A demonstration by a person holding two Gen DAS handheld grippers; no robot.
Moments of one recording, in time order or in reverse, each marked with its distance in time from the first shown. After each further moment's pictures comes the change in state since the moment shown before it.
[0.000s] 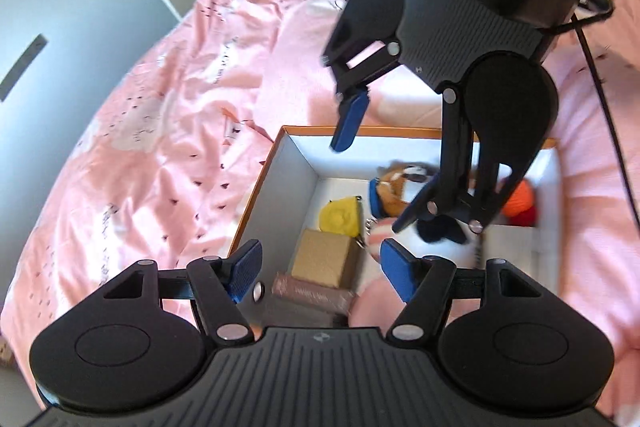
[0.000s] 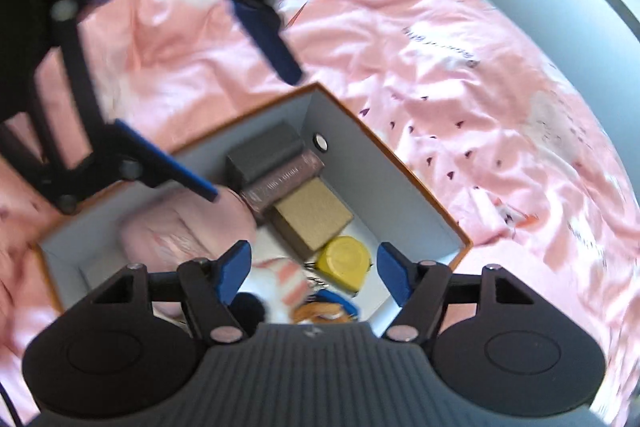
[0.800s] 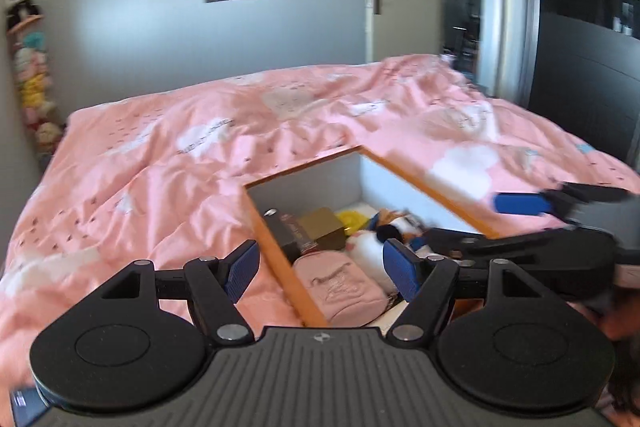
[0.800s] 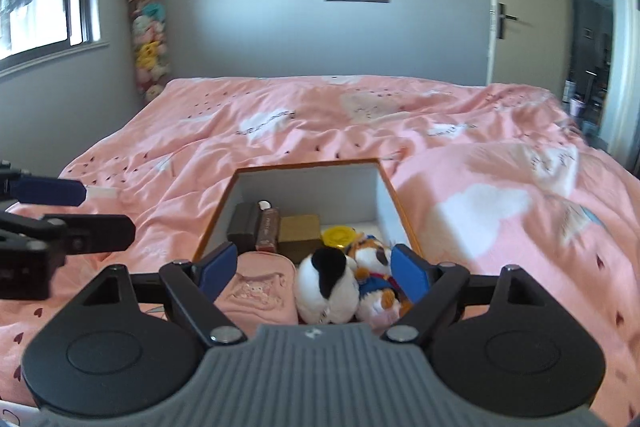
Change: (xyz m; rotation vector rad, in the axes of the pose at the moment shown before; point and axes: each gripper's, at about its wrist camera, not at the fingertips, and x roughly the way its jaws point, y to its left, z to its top) left arm -0.106 -0.091 -0.085 -0.759 -0.253 0.301; right arm -0.067 0.139 -0.091 0.777 -0.418 -0.426
